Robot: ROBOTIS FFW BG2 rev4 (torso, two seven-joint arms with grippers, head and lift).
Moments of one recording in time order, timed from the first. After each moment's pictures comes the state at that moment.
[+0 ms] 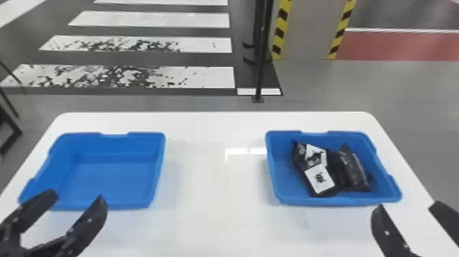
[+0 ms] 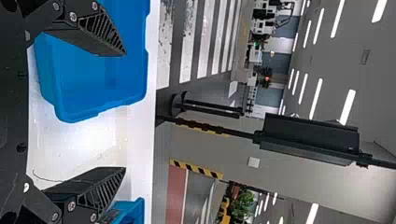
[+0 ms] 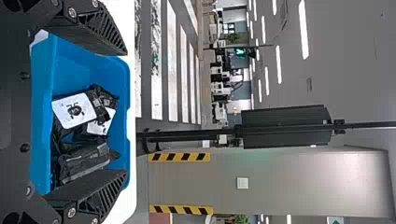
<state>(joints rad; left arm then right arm) 0.88 0.00 0.38 -2.51 0.35 0.32 -0.44 0.98 0.00 -0.23 -2.37 -0.23 -0.11 0.28</state>
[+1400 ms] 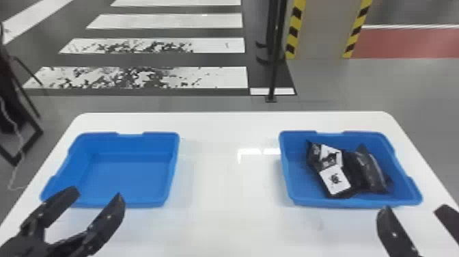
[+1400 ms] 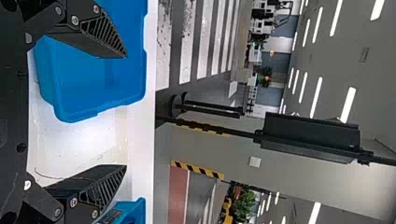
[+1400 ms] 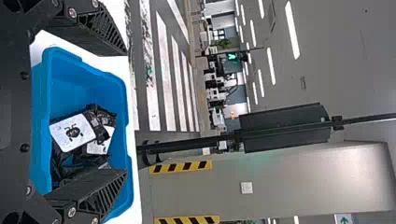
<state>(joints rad) 0.89 0.00 0.38 -2.53 0.34 0.32 -0.44 0.97 0.00 -0.18 -2.36 -0.28 -0.12 0.28</state>
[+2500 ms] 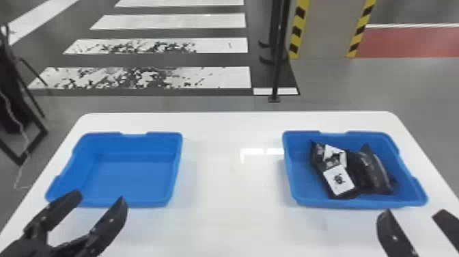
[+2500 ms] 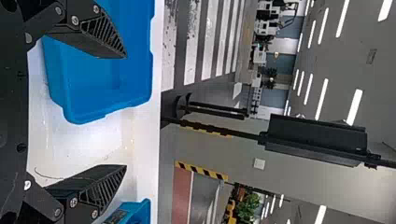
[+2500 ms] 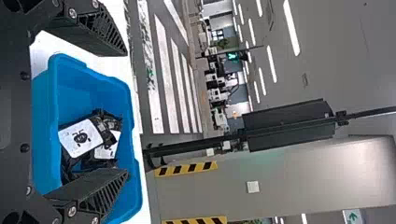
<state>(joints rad) 0.90 0.00 0.39 -2.53 0.34 0.33 -0.44 0.97 0.00 -0.16 -2.34 -0.30 -0.12 0.28</state>
